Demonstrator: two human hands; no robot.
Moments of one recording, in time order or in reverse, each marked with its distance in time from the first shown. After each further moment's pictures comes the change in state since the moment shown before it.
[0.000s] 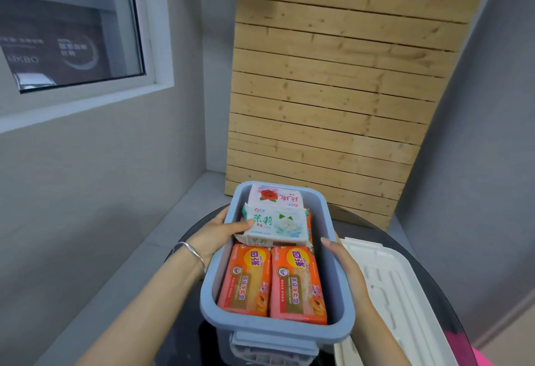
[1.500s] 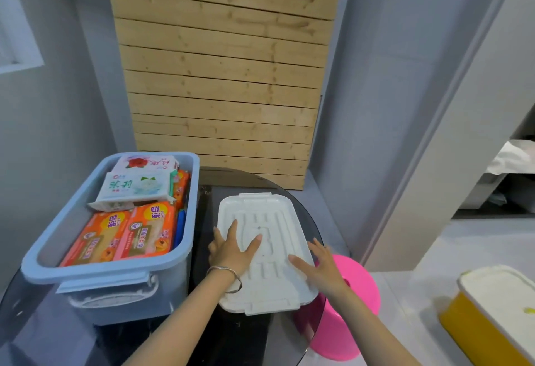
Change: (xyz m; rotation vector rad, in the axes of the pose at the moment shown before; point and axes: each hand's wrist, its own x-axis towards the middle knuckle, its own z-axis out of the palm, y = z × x) left_hand 0.007 -0.135 0.234 0.853 0.125 0.092; right_hand -0.099 -0.001 -0.215 -0.864 0.498 -0.125
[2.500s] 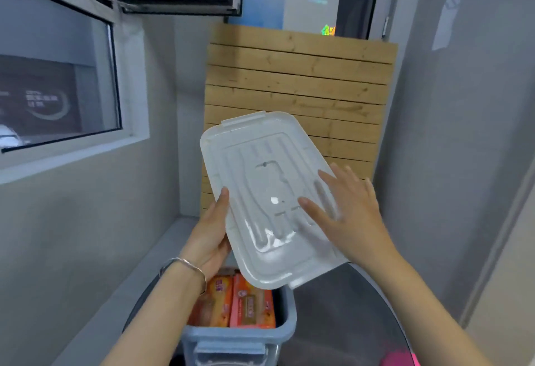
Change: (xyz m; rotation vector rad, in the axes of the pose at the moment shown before) left_hand -0.067 0.027 -0.255 -1.112 0.008 0.430; right_hand -0.065 -0.300 0.033 -0.542 0.245 -0.730
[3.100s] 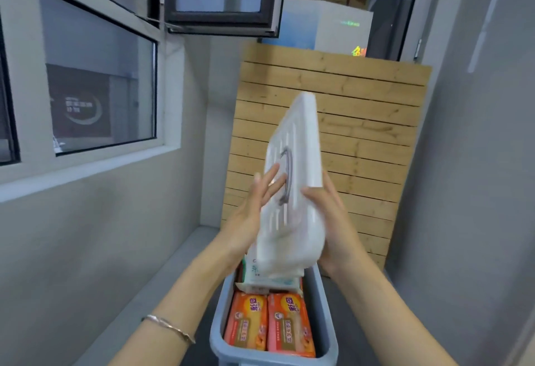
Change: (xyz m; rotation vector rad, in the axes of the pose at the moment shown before) left_hand -0.009 0.050 -0.014 0.485 -0.154 0.208; right_hand 0.025 -0.096 0.042 1.406 -0.196 0.110
